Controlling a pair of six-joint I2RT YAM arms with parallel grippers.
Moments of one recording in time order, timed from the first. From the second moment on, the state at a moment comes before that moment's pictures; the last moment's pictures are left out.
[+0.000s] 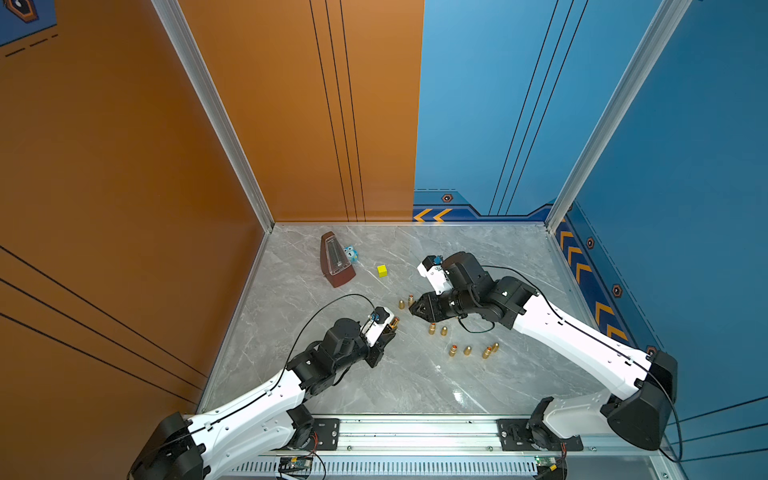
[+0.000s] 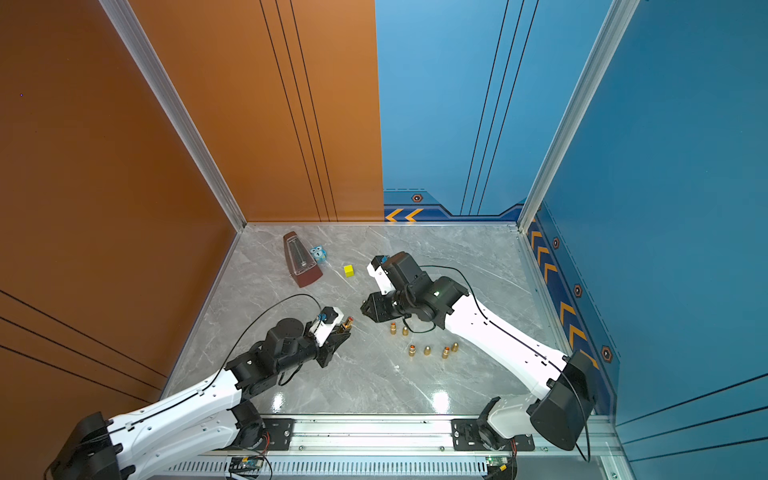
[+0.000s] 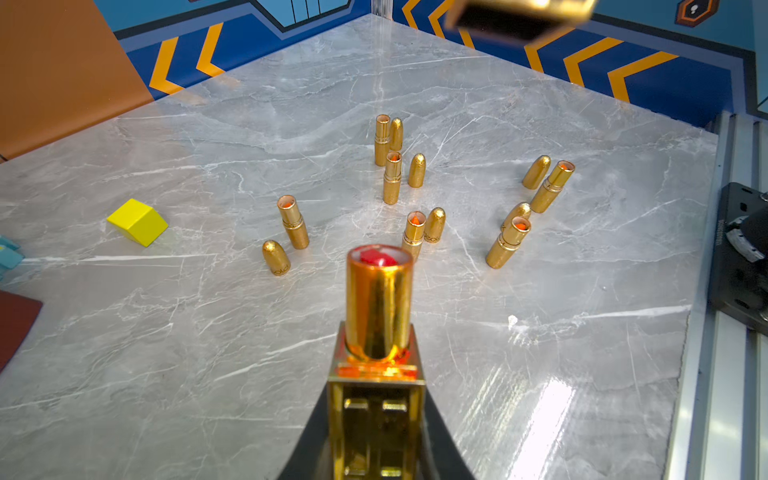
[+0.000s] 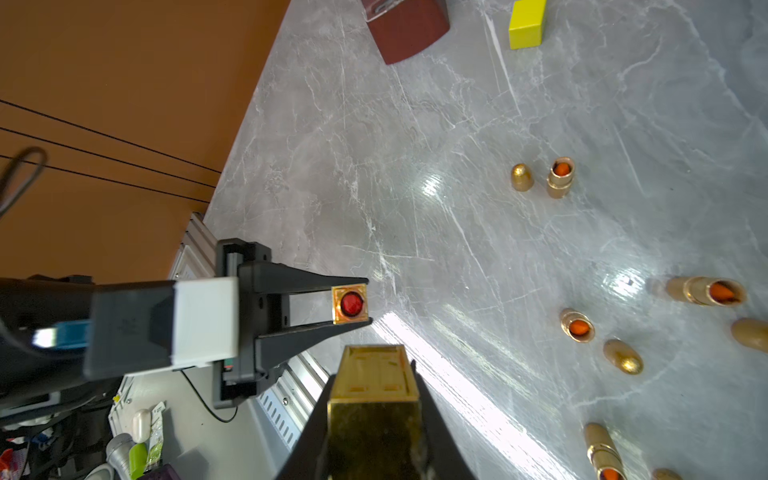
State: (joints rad) left arm -0.76 0.86 0.39 0.03 0.07 0.00; right arm 0.80 1.39 1.28 -0.73 -0.27 0.50
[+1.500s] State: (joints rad) left arm -0.73 0.69 0.30 0.02 -0.05 -0.08; right arm 1.08 1.70 0.90 -0.32 0.23 0.59
